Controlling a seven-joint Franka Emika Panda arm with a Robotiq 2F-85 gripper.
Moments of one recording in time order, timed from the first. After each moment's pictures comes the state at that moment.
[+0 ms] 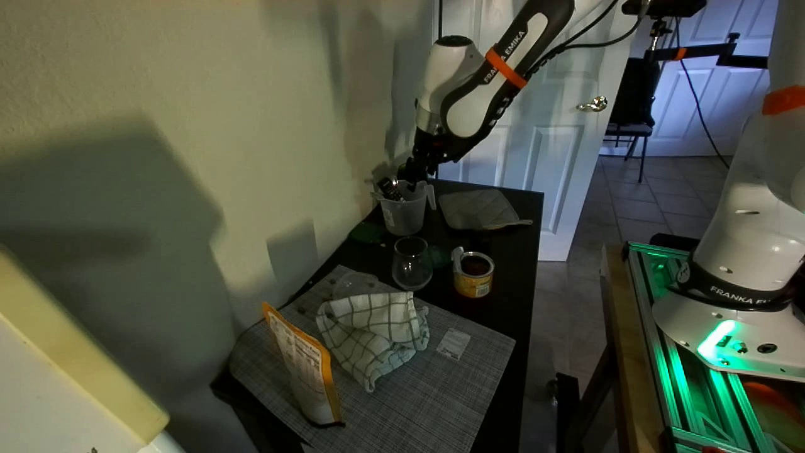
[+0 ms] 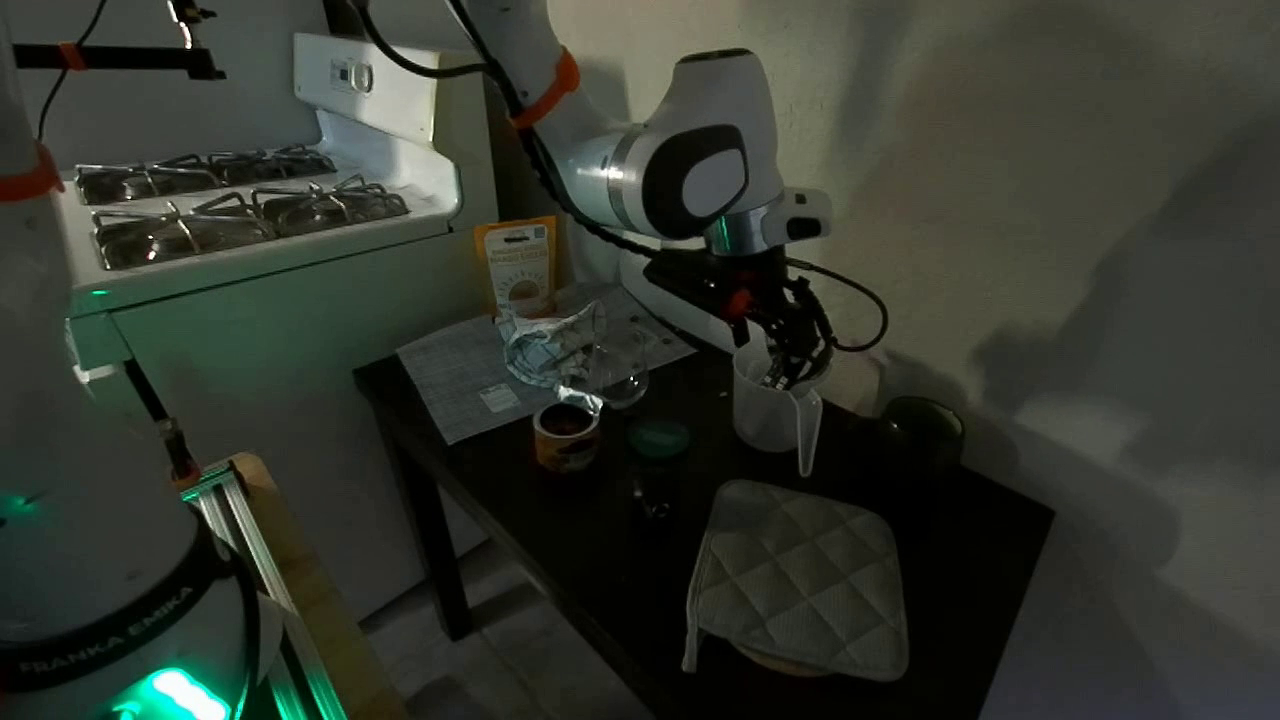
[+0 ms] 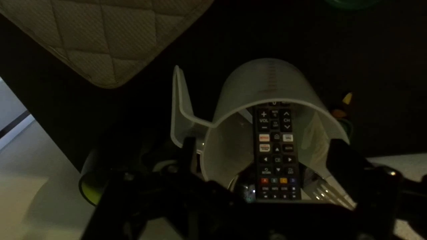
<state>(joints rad) -0.10 0.25 -0.14 -2.25 -0.19 2.81 0.12</state>
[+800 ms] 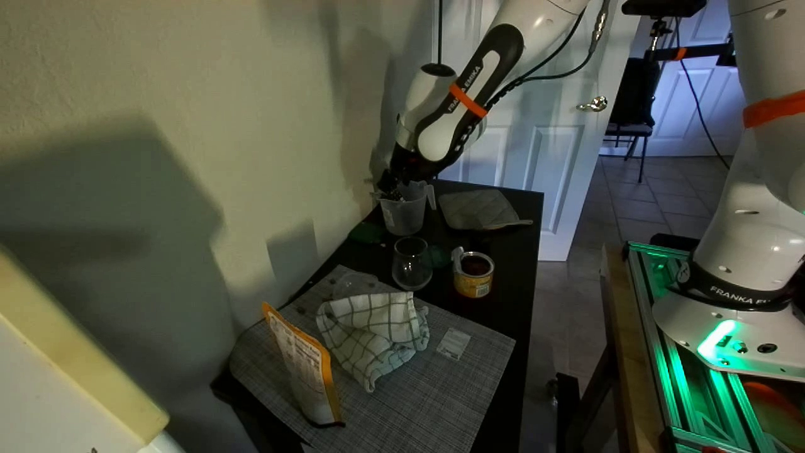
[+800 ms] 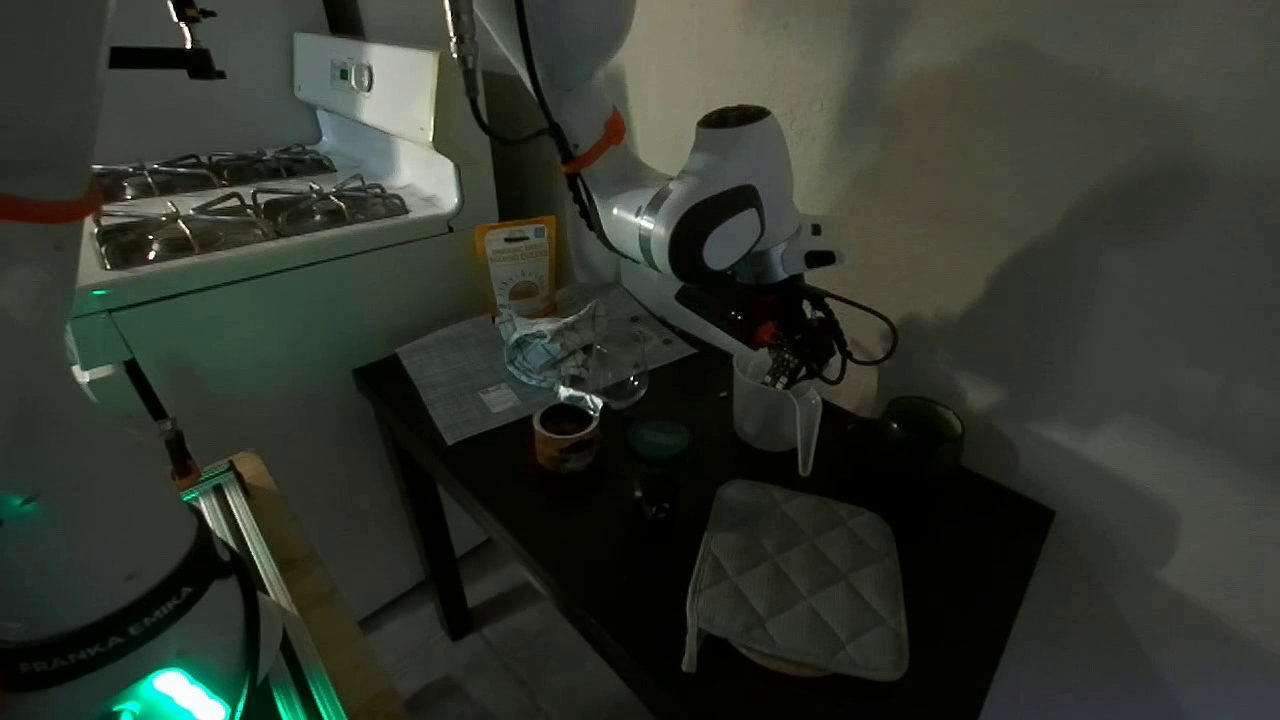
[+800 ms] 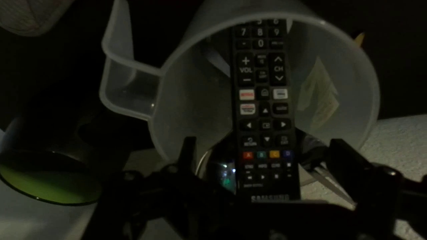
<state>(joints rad) -0.12 0.46 -0.09 -2.09 -0.06 2.98 0.05</state>
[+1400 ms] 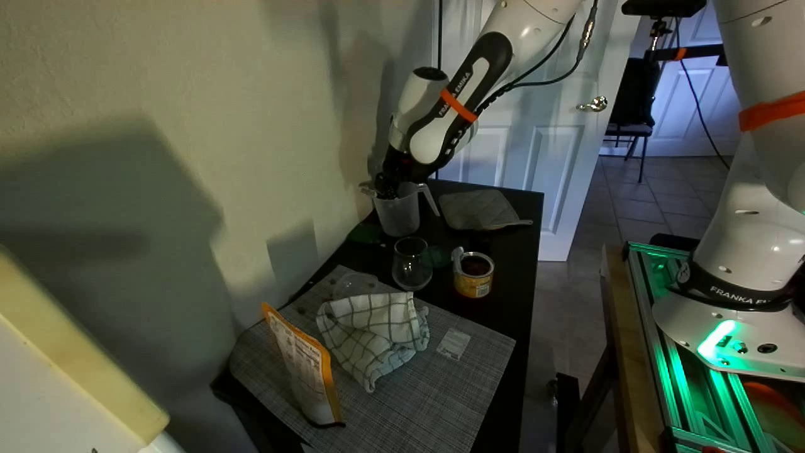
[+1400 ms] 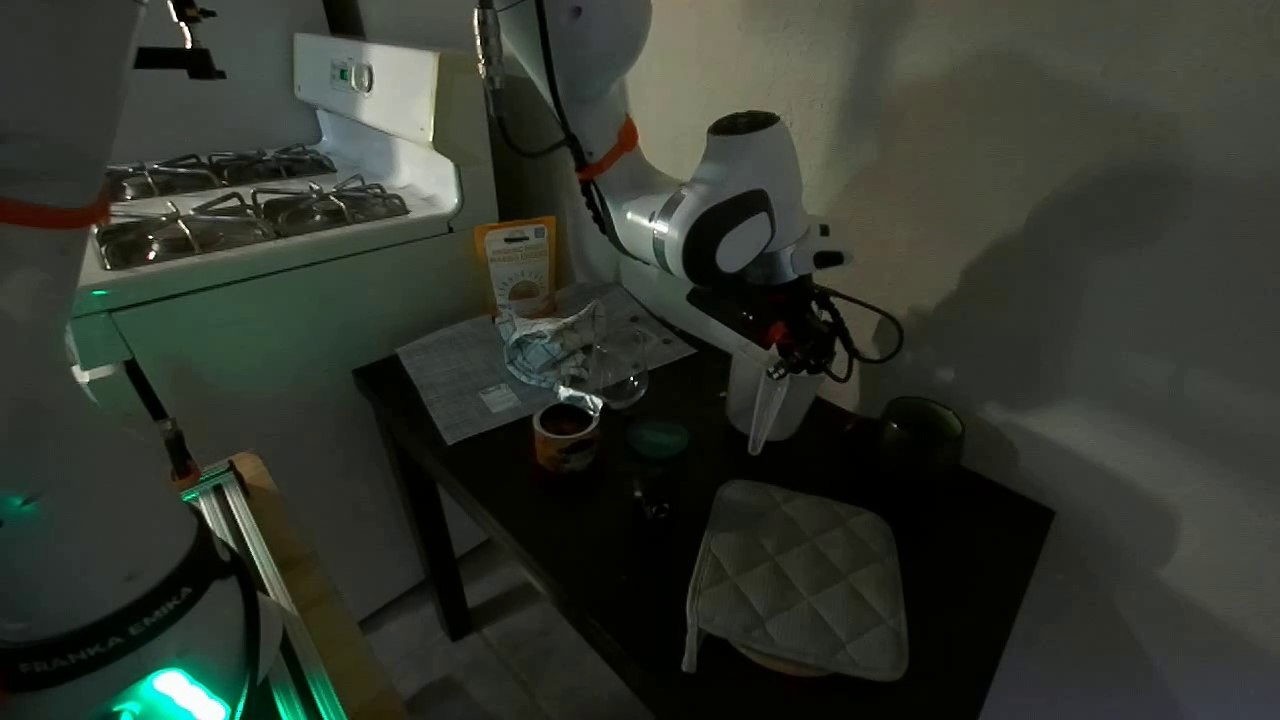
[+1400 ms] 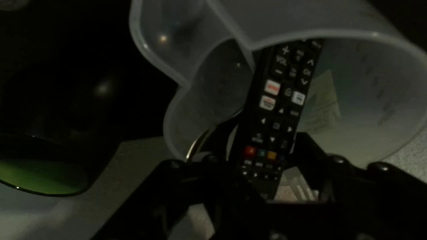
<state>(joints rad) -0.12 0.52 -0.09 -2.02 -0.06 2.98 0.05</state>
